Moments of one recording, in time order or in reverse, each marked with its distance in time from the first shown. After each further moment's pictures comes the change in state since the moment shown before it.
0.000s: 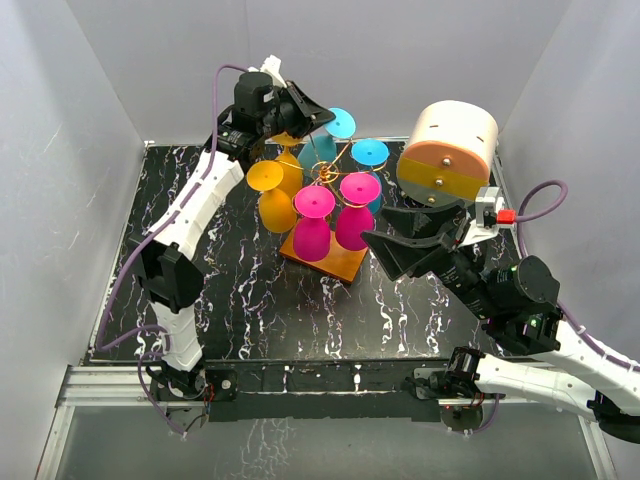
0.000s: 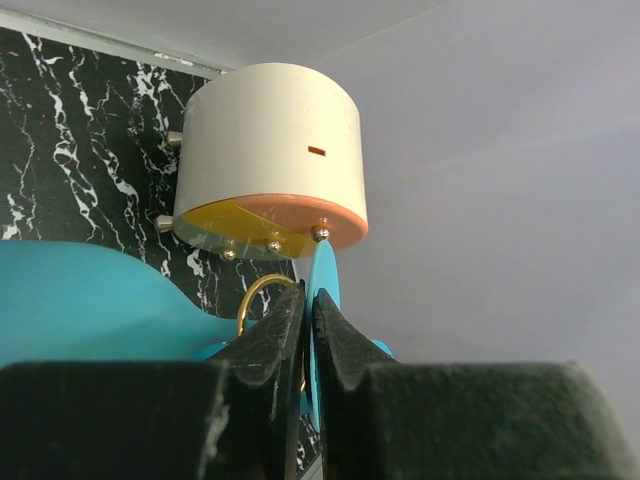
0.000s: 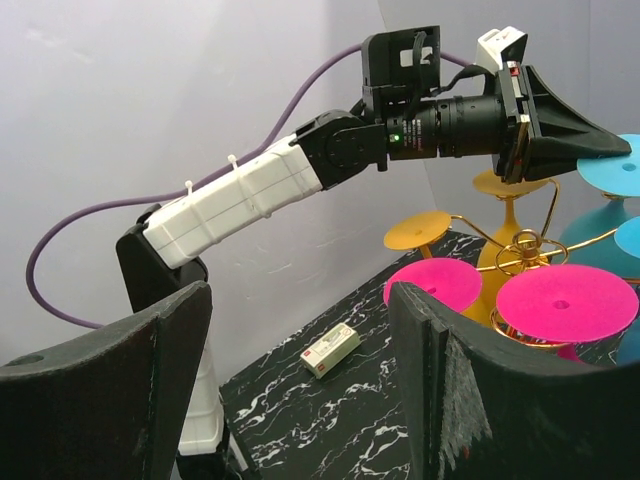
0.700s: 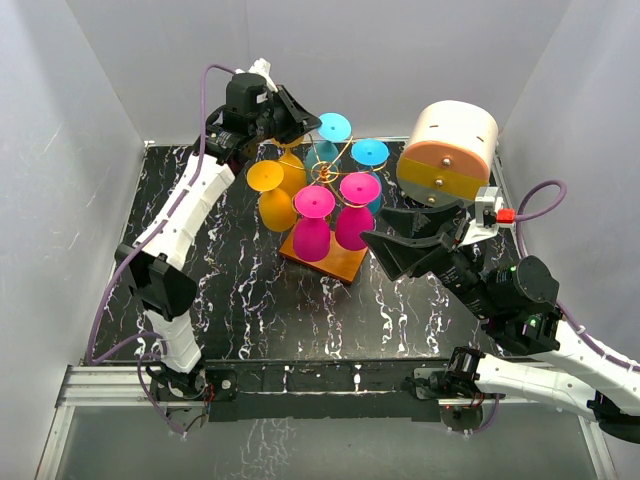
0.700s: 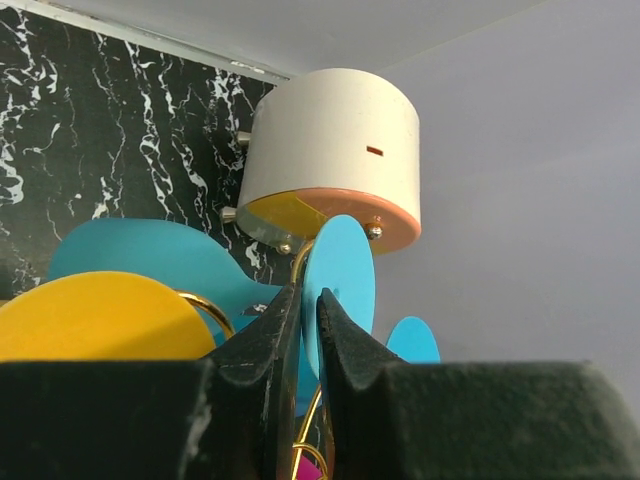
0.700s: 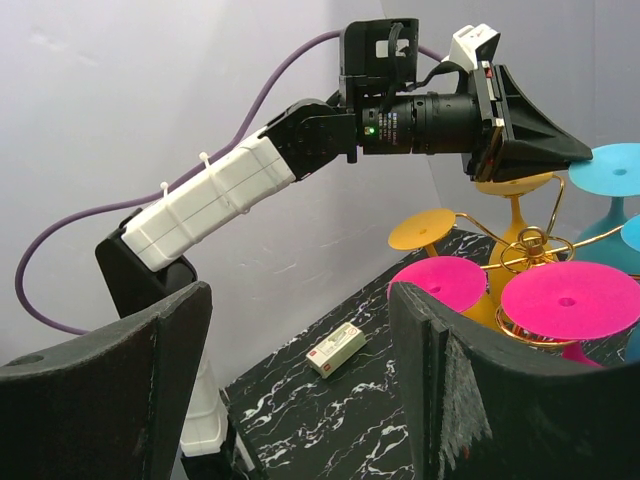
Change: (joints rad) left arm 0.000 -0.077 -0.010 -0.162 -0.119 0.082; right arm 0.000 0.001 -0.004 0.001 -0.001 0.017
